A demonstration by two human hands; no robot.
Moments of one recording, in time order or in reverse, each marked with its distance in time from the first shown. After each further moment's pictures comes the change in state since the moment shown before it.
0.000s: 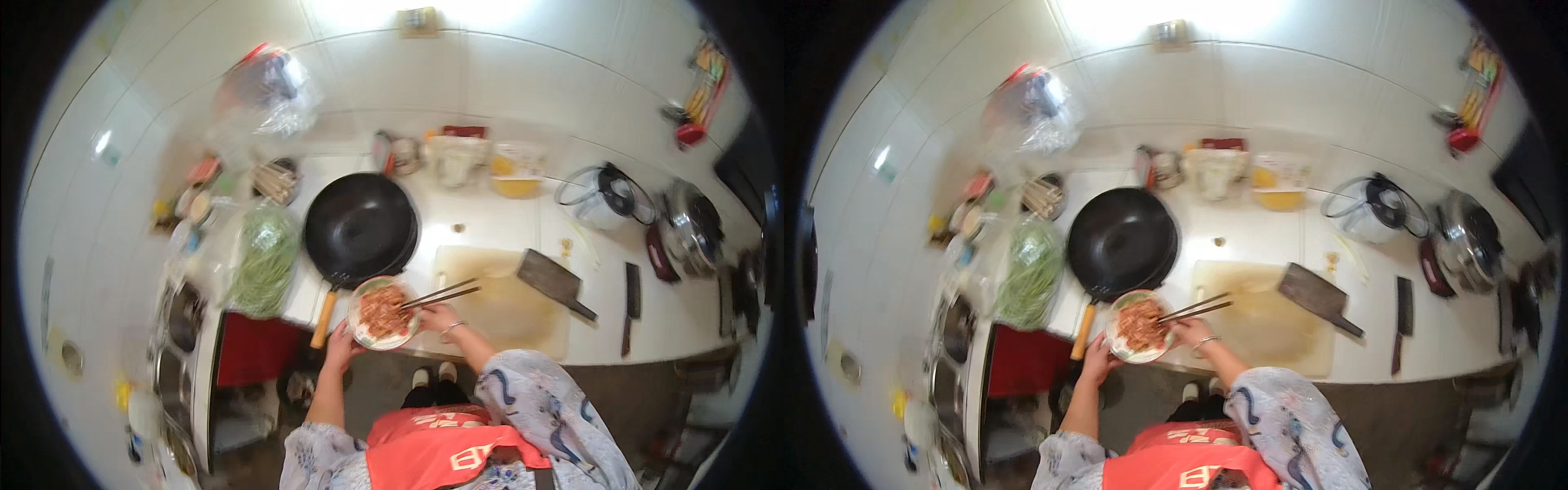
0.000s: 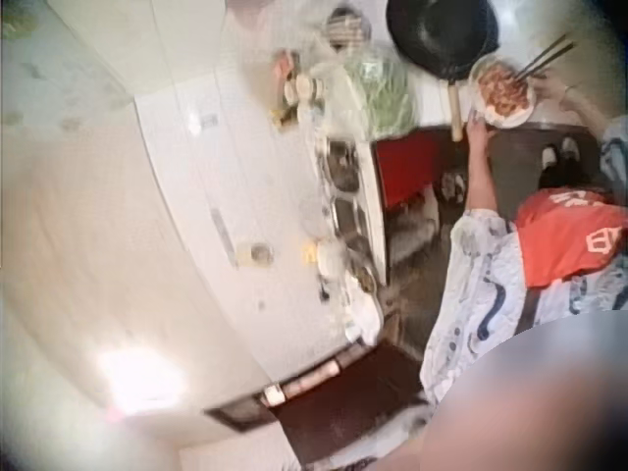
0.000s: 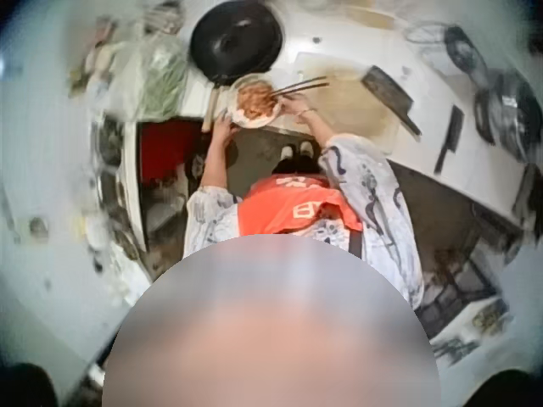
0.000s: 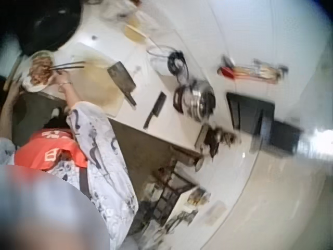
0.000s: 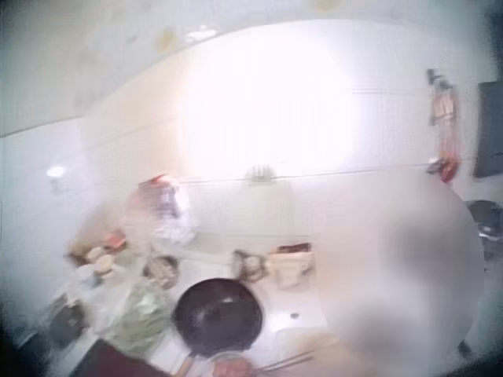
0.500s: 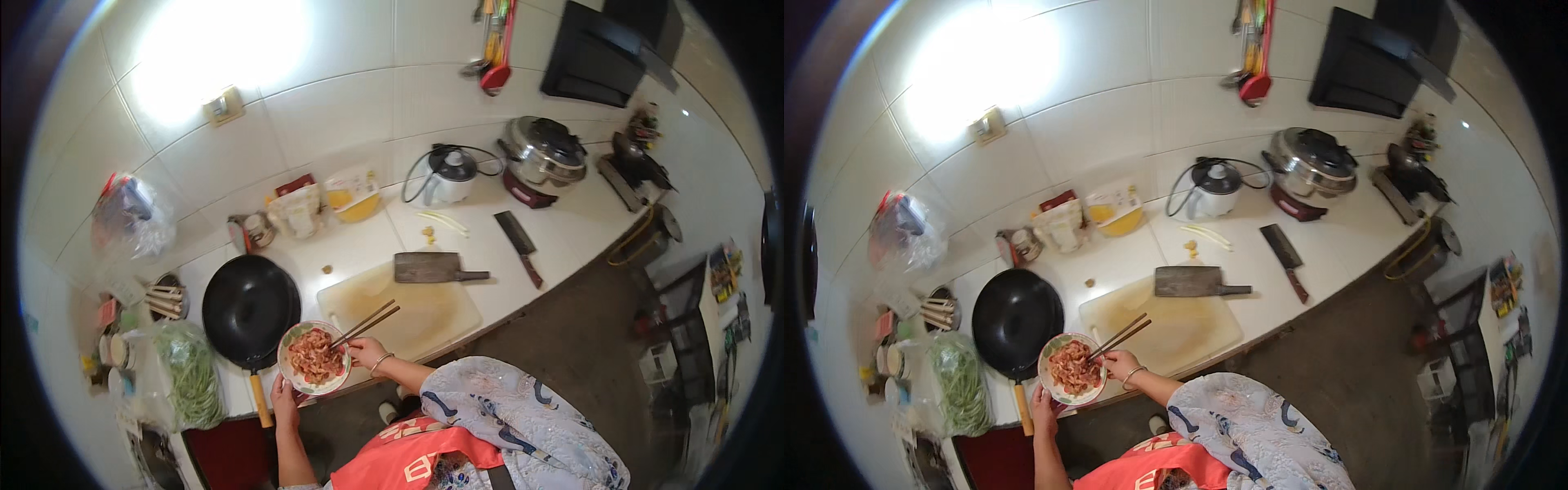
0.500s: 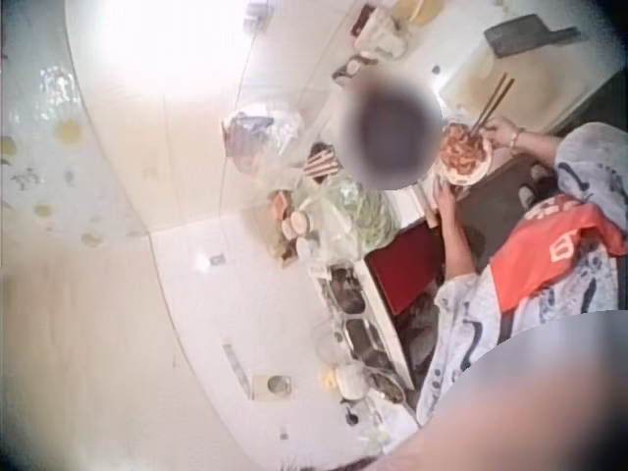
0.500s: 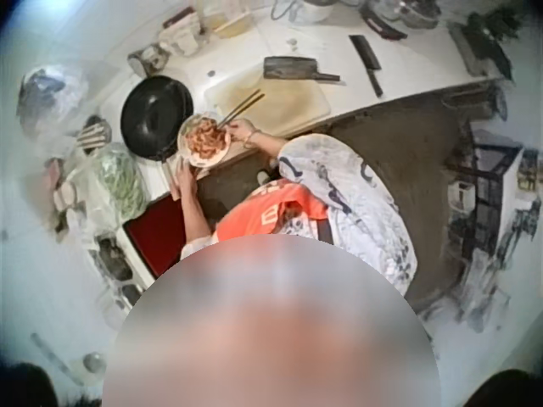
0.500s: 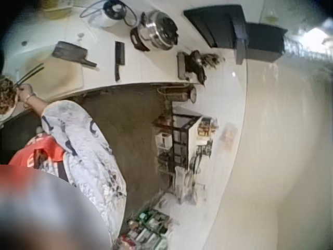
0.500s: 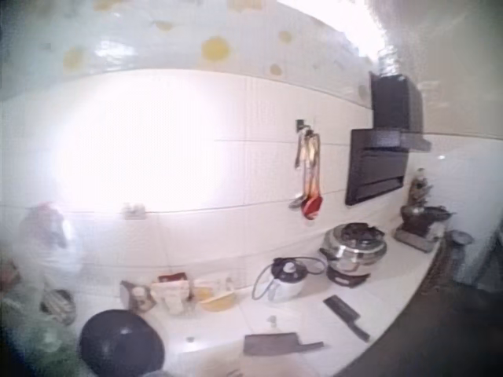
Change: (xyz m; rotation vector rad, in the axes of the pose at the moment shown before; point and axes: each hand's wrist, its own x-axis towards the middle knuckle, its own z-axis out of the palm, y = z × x) left_hand -0.006 0.030 0.035 0.067 -0.174 0.147; right_hand -0.045 0.011 0.012 0.144 0.441 -0.171
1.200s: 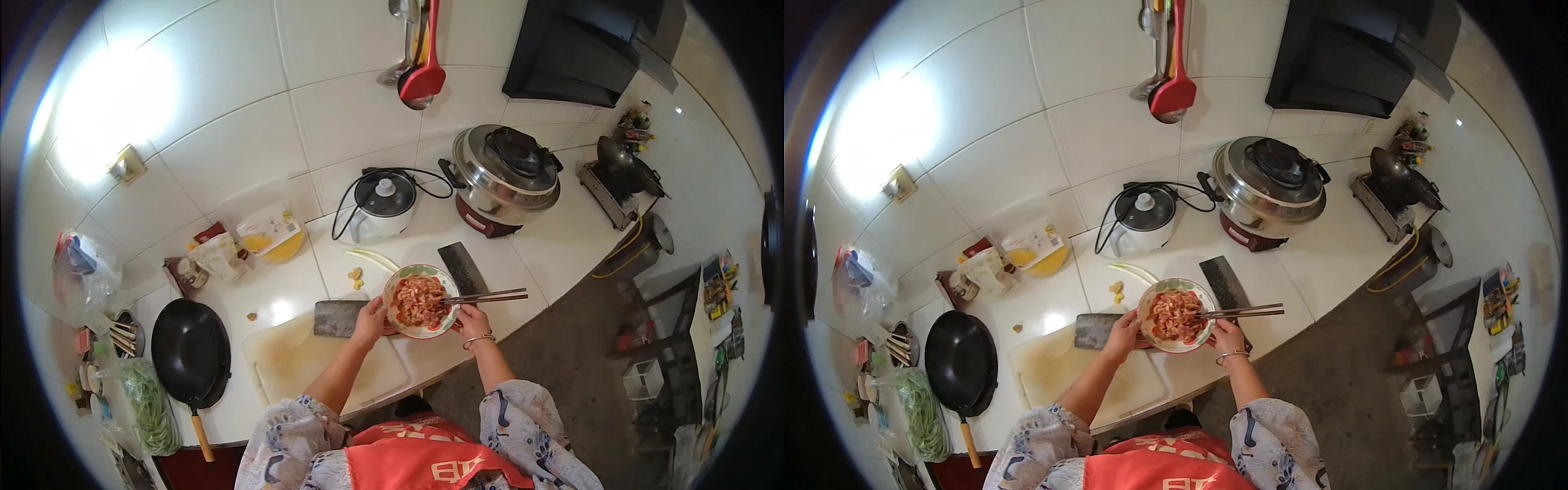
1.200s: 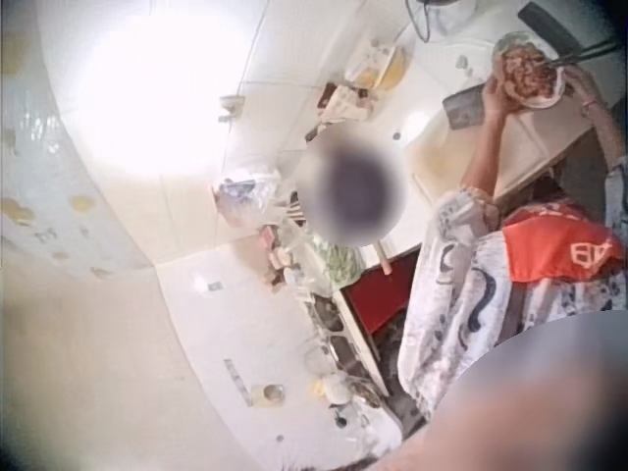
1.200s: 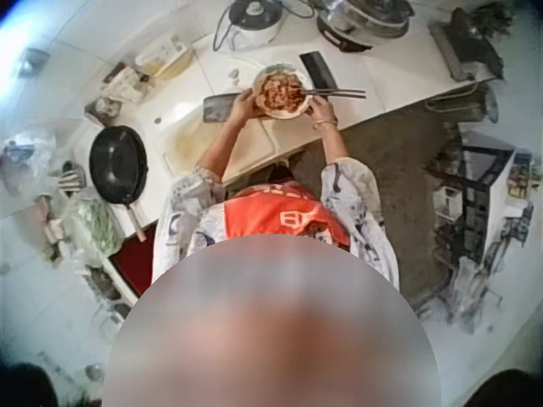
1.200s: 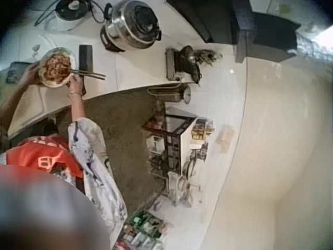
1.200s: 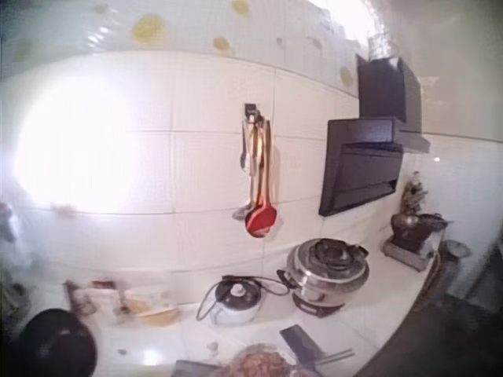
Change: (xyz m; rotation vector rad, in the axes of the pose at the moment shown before) left_hand 0.080 -0.025 0.497 0.174 -0.672 -0.156; right_hand -0.072 -0.118 -0.435 0.297 0.577 -0.199
